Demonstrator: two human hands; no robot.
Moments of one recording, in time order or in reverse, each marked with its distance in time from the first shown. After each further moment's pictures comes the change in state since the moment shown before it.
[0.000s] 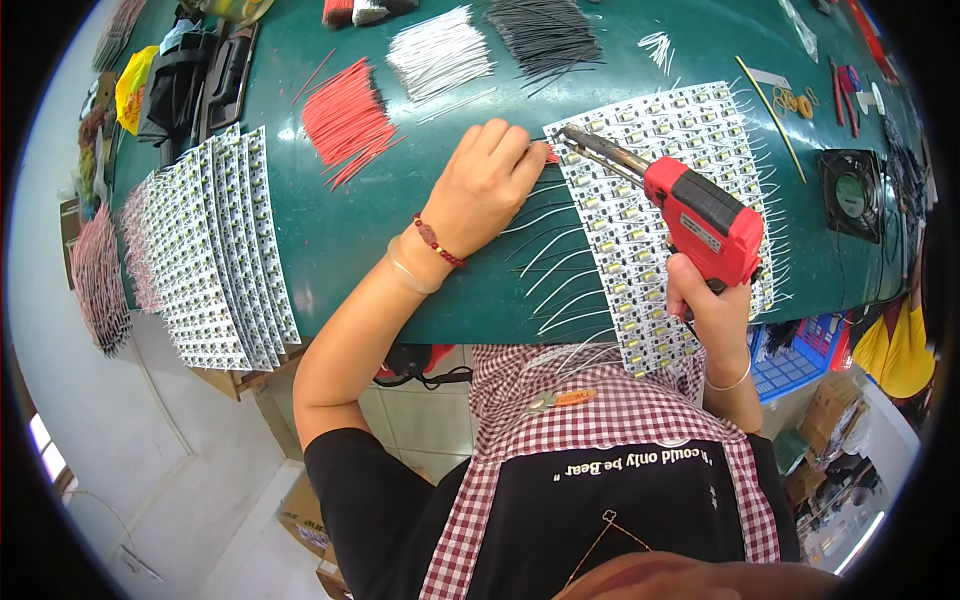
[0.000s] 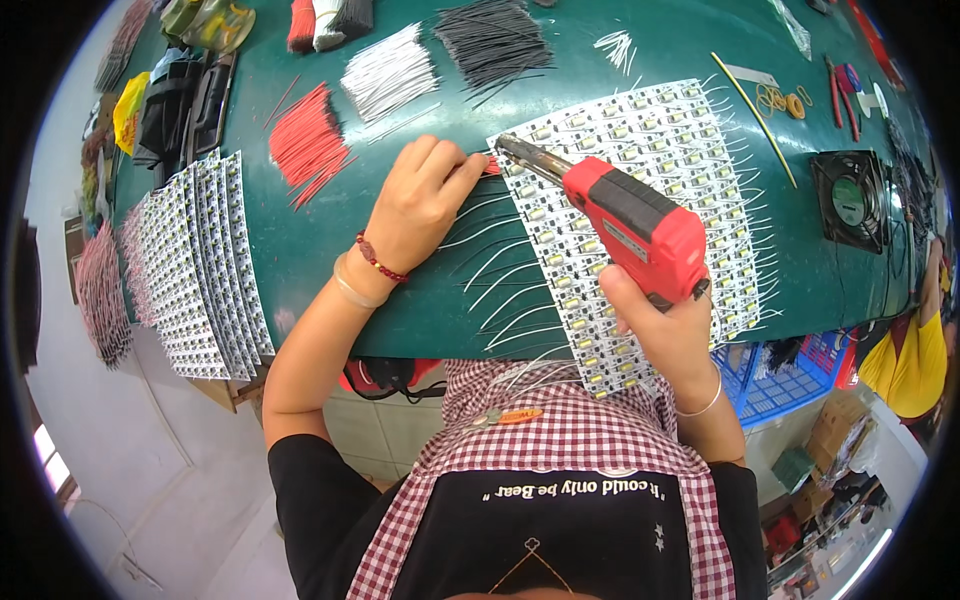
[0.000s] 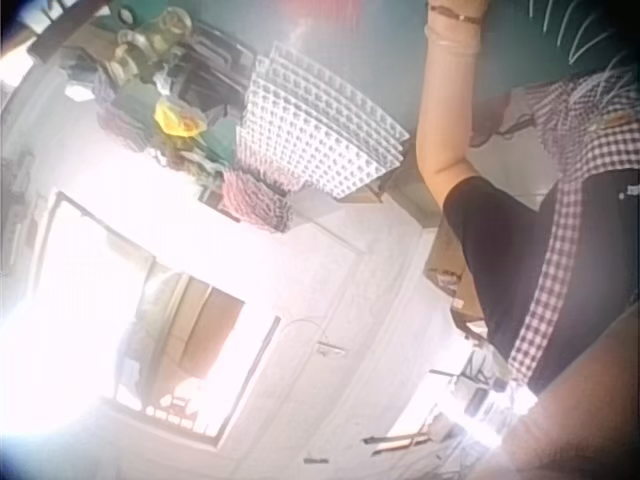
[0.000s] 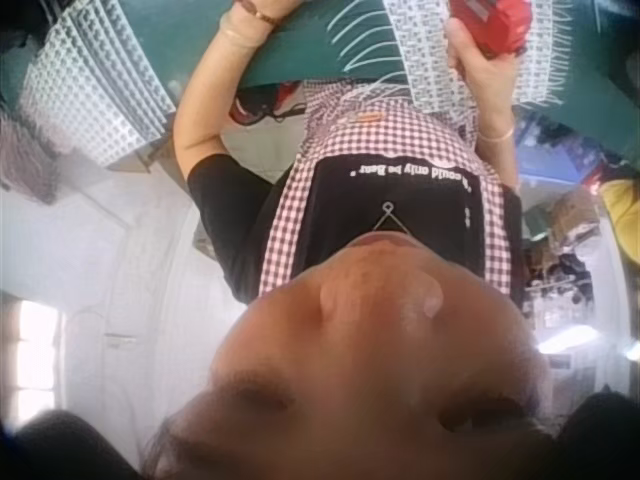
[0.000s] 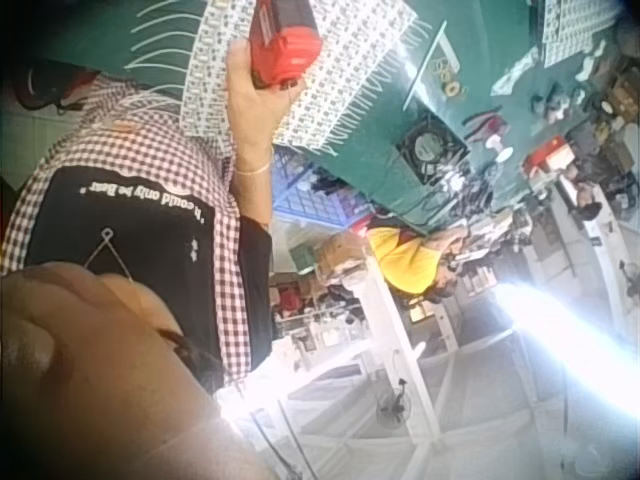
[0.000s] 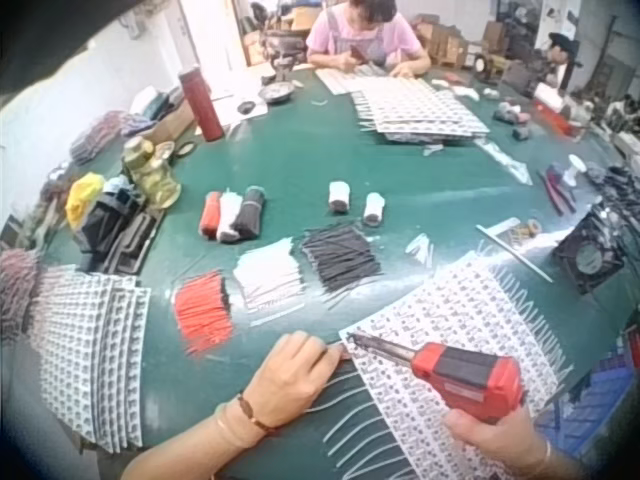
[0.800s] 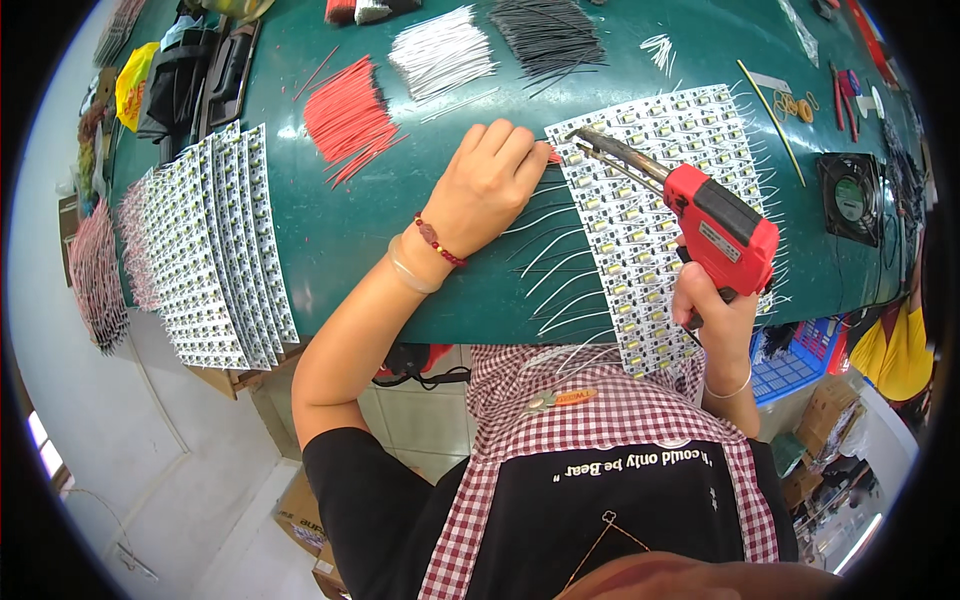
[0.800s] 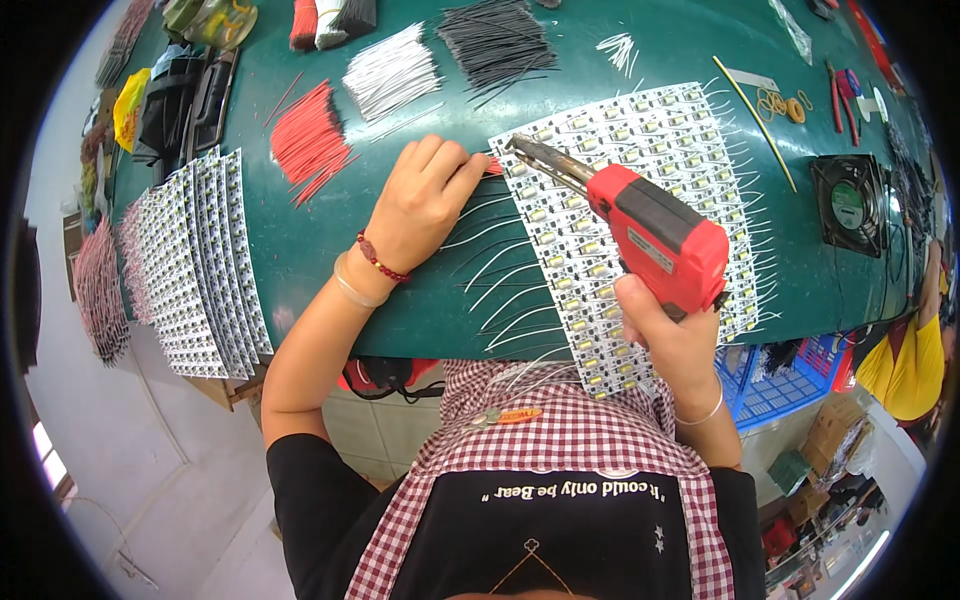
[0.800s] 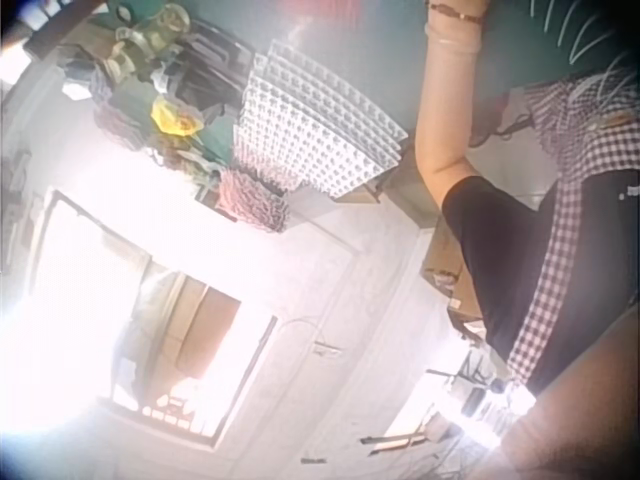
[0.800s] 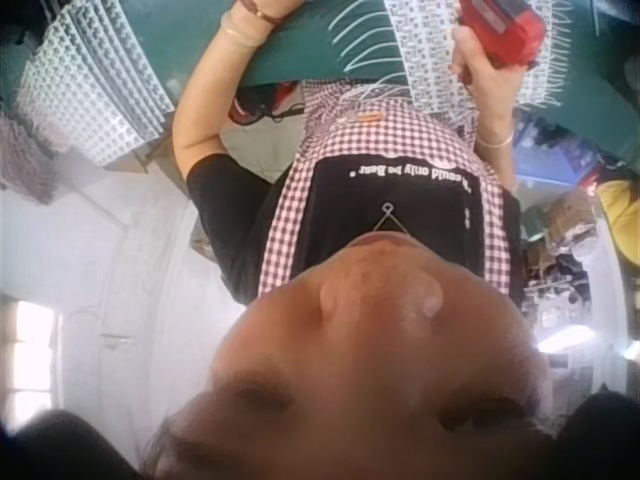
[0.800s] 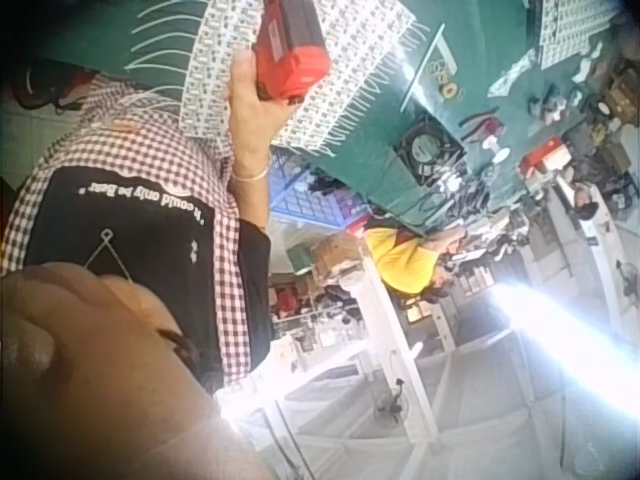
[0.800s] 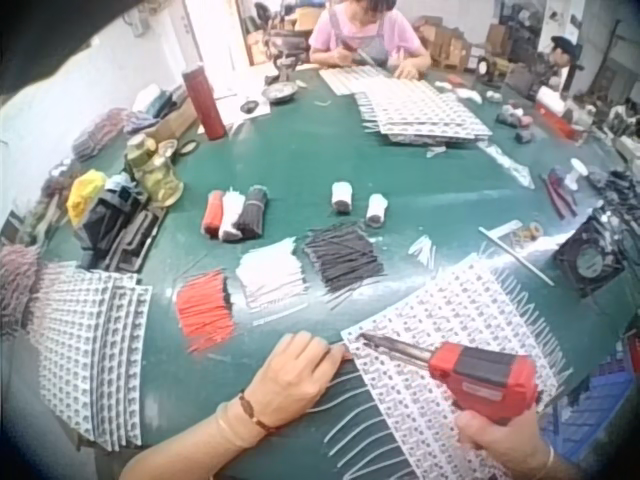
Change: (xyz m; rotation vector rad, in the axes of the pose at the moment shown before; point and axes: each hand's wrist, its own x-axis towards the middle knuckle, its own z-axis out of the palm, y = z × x) left_hand 0.001 0.003 -0.001 0.043 -0.037 0.011; right_hand -0.009 -0.003 -0.006 0.136 0.054 0.071
